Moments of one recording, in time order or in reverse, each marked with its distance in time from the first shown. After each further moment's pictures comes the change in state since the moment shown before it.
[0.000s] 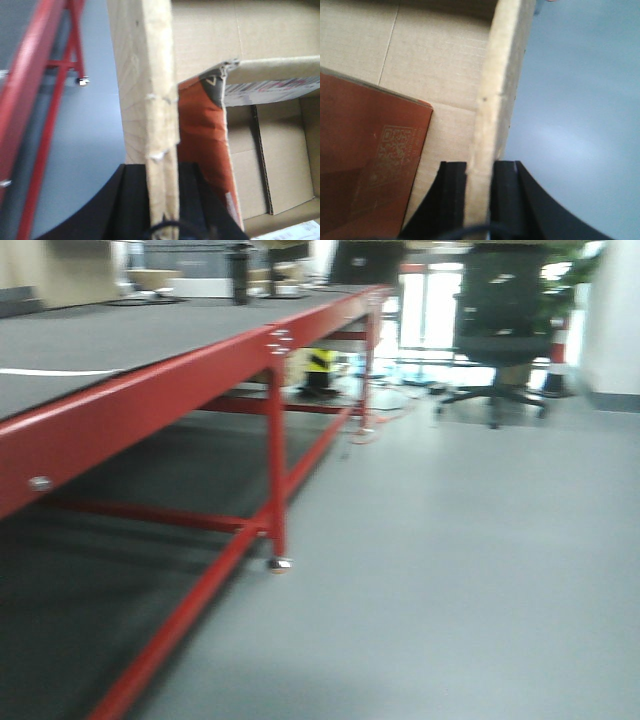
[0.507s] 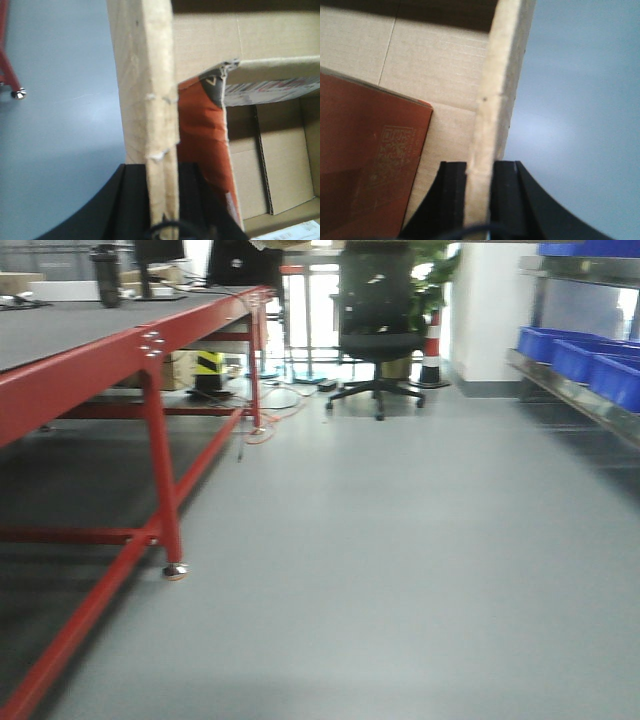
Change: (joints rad) left arm 0.000 0.000 0.000 0.000 0.000 0.000; right arm 0.000 0.000 0.000 -0.002 0.002 0.000
